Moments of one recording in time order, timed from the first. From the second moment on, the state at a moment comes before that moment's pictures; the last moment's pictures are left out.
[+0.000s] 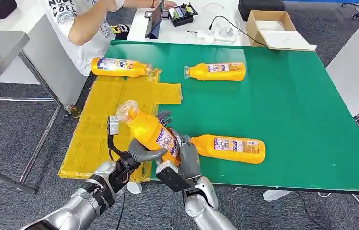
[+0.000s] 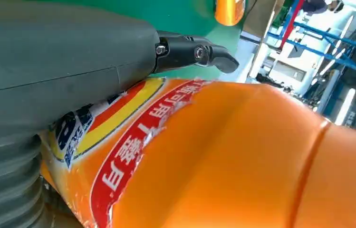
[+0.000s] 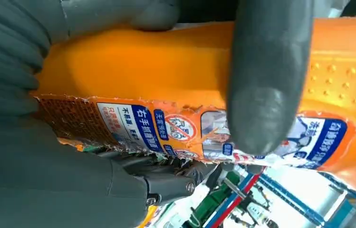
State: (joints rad) left arm -0.49 -0.15 -0.49 -0.67 0.41 -0.64 -0.36; right arm -0.32 0.29 0.56 -0.78 0.59 -0.46 -0.59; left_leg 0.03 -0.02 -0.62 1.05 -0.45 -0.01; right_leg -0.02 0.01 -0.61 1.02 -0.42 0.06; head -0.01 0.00
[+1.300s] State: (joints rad) left arm -0.47 -0.15 -0.46 -0.73 0.30 -0.56 -0.41; right arm -0.36 0.30 0.59 -0.68 0.60 -0.44 -0.52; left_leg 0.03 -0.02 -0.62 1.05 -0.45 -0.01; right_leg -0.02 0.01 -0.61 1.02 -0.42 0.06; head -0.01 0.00
